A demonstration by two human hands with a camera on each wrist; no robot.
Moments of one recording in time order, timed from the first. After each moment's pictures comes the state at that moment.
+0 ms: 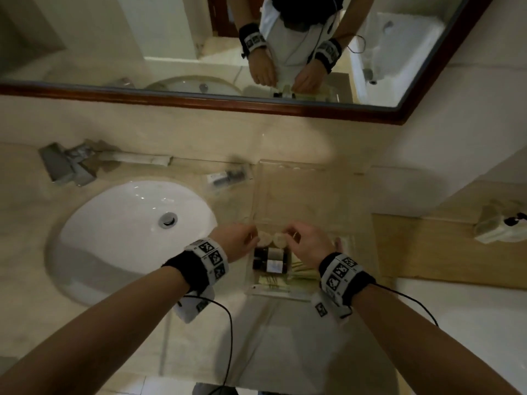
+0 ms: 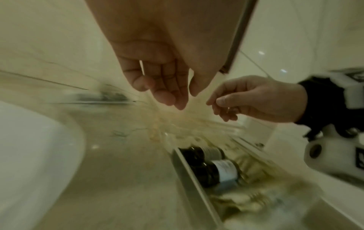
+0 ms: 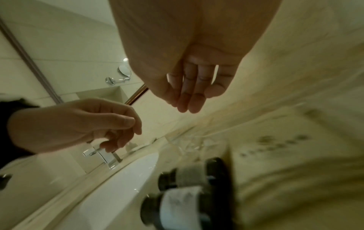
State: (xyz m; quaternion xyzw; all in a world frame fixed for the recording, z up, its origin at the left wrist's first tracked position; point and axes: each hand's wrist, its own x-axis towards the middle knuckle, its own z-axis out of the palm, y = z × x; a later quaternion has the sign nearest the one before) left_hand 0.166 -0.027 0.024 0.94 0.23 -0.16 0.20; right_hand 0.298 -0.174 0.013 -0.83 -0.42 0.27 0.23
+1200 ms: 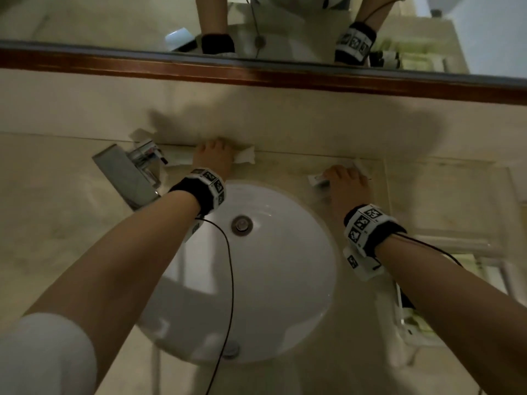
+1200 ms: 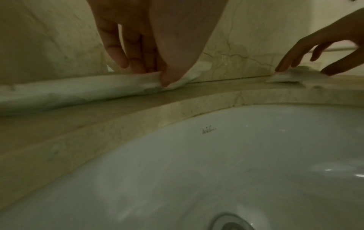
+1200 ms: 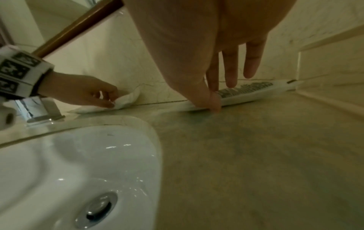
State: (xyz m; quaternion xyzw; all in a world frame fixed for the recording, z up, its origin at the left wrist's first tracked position) left_hand 0.119 0.339 -0.046 0.94 0.32 -0.12 0.01; right_hand 0.258 0.105 -0.048 -0.91 -0.39 0.12 -0.02
